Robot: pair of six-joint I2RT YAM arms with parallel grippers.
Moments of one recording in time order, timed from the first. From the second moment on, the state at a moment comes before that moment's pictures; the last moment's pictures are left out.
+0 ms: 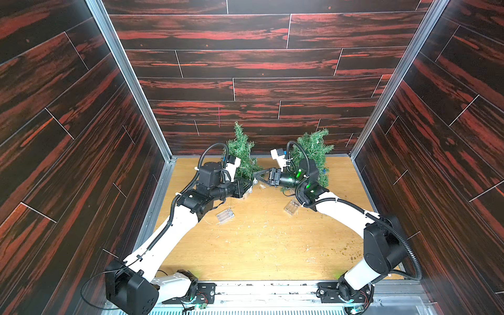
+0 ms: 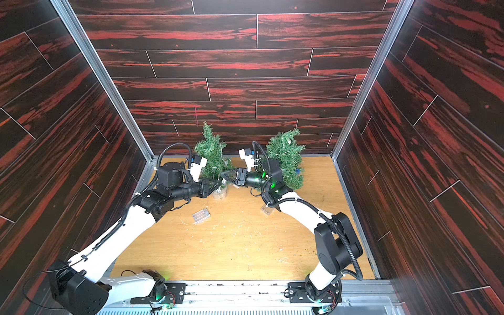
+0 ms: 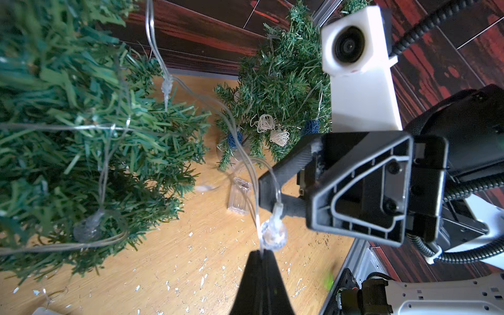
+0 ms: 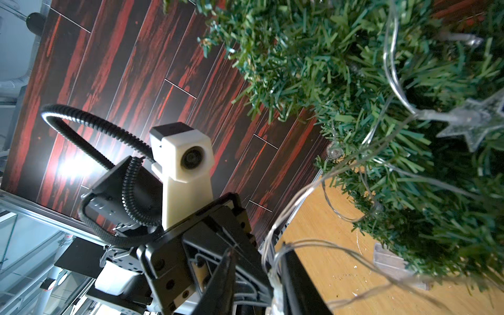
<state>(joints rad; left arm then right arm) -0.43 1.26 1.15 -0.32 0.49 -0.46 0.58 1.63 1.16 0.52 -0.83 1.04</state>
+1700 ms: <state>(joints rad) -0.45 1.23 1.13 -0.41 0.18 -0.49 0.58 1.69 1.29 0.18 -0.69 0.90</state>
